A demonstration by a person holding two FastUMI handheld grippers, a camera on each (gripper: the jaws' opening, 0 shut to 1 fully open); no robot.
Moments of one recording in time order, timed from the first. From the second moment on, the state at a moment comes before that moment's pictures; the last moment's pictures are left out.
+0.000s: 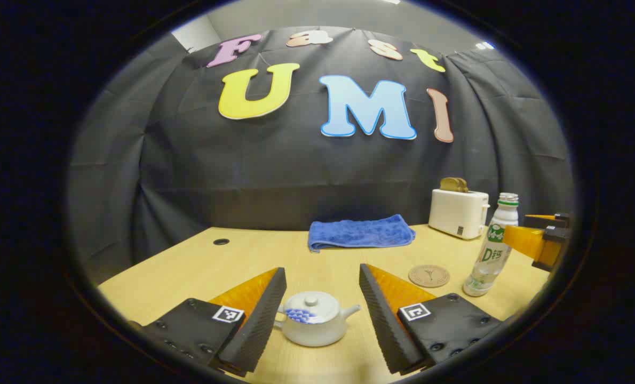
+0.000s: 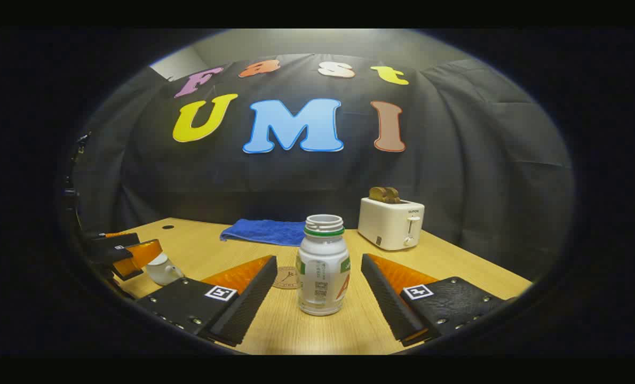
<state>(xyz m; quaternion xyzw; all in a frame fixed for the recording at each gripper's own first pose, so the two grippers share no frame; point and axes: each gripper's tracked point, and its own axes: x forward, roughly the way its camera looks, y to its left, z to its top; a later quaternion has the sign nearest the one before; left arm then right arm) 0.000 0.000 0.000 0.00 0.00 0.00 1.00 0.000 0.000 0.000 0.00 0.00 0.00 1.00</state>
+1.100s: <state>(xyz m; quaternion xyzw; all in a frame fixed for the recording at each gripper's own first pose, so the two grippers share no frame) 0.026 0.014 -0.028 0.03 0.04 0.03 1.00 0.005 -0.017 -0.024 0.02 0.02 -0.02 1.00</state>
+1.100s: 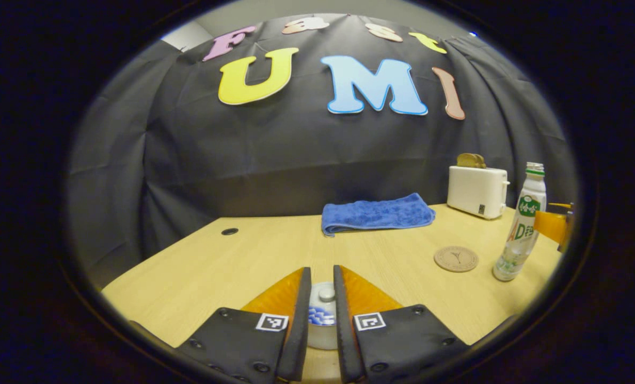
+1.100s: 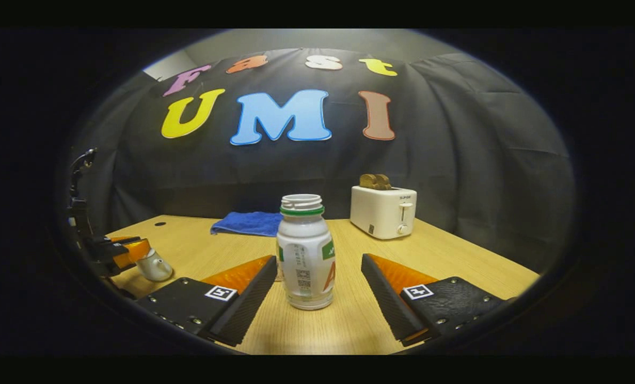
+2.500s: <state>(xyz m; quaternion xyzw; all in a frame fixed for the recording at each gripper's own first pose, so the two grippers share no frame) -0.031 0.061 0.052 0.00 -0.04 0.05 1.00 0.020 -0.009 -0.054 0.01 0.06 -0.01 1.00</state>
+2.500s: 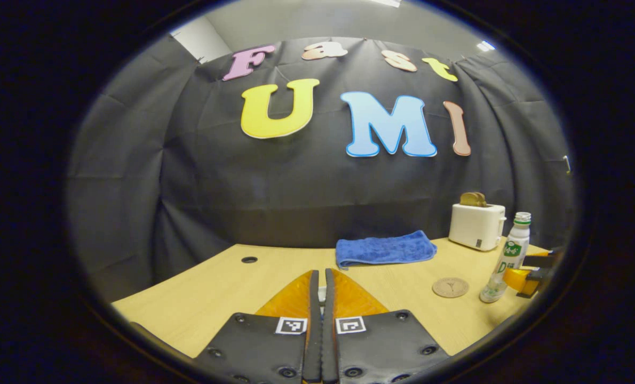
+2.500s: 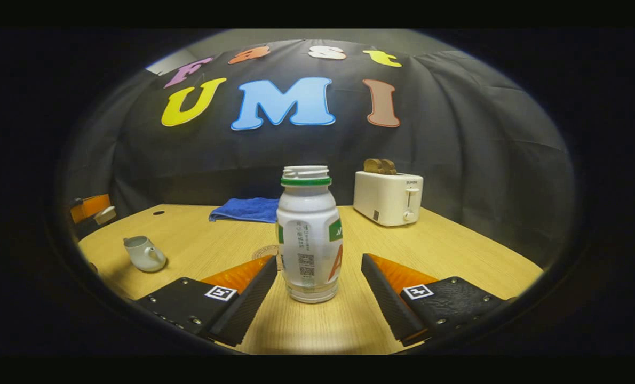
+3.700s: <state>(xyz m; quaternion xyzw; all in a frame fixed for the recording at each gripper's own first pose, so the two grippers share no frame) -0.045 0.085 0.004 -0.06 -0.01 0.04 1.00 0.045 0.001 -0.063 -0.11 0.10 -0.03 0.99</state>
